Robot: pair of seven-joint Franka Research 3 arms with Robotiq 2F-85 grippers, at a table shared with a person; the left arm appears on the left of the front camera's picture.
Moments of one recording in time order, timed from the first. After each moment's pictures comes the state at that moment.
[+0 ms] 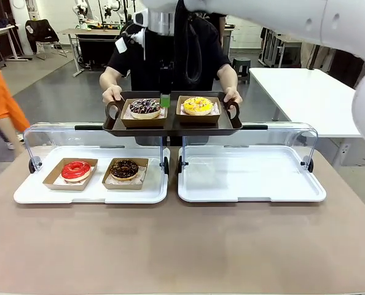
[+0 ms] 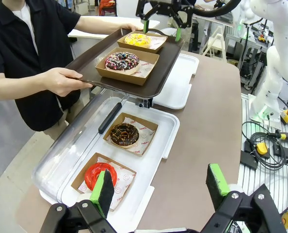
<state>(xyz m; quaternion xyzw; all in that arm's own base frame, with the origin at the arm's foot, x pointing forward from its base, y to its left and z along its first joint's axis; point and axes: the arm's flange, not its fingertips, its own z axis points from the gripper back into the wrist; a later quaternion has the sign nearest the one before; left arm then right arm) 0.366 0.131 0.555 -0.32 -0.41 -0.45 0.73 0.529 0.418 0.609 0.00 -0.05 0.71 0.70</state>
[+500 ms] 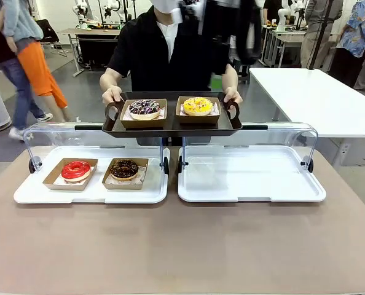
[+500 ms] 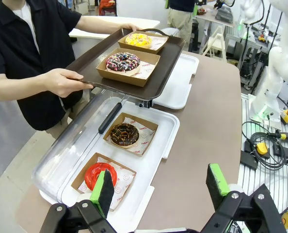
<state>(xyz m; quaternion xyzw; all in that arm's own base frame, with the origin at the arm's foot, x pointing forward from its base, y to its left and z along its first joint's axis) 0.366 0.131 0.555 -0.32 -0.41 -0.45 0.73 0.504 0.283 0.651 0.01 -0.07 0.68 0.73</state>
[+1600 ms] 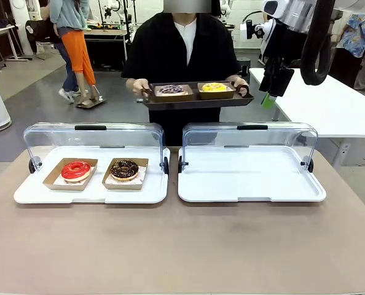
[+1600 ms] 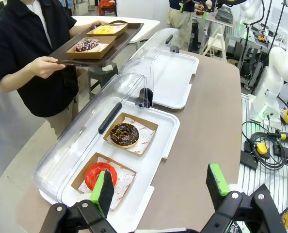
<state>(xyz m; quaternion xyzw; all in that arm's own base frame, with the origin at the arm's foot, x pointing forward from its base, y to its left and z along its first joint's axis) 0.366 0.131 0.555 -0.32 -0.41 -0.45 0.73 0.477 0.155 0.614 0.03 -0.12 0.64 0.76</state>
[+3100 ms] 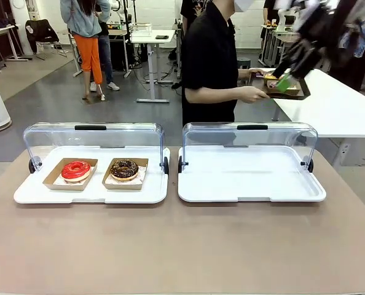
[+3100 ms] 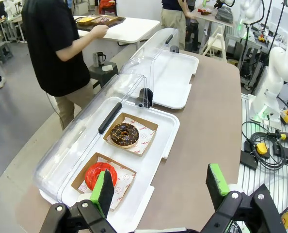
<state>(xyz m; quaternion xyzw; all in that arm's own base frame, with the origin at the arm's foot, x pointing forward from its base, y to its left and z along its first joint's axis) 0.366 0.132 0.555 -0.32 -0.41 -0.45 0.73 0.494 0.034 0.636 0.22 -0.25 0.60 0.73</state>
